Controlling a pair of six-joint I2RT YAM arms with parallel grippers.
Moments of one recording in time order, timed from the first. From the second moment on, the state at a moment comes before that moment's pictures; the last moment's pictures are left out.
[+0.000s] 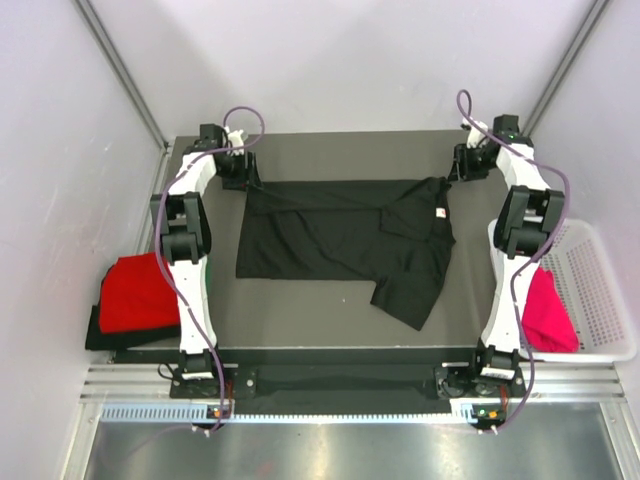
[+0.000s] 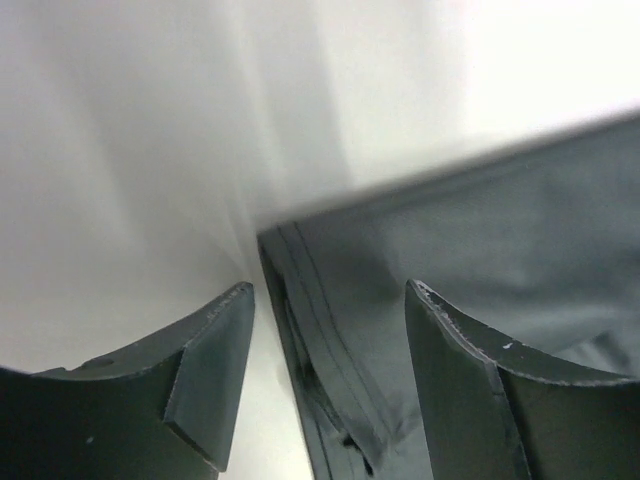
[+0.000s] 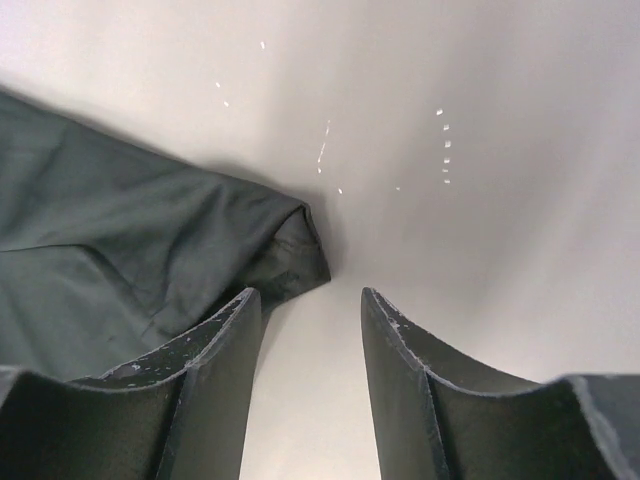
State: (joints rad) left arm 0.05 2.41 2.07 -0.67 0.43 0.02; right arm -0.16 2.40 2.12 -0.75 -0.50 -0.29
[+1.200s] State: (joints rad) left arm 0.07 2.51 2.19 -0.62 0.43 0.00; right arm -0.10 2.54 2.33 -0.78 -0.31 -0.28
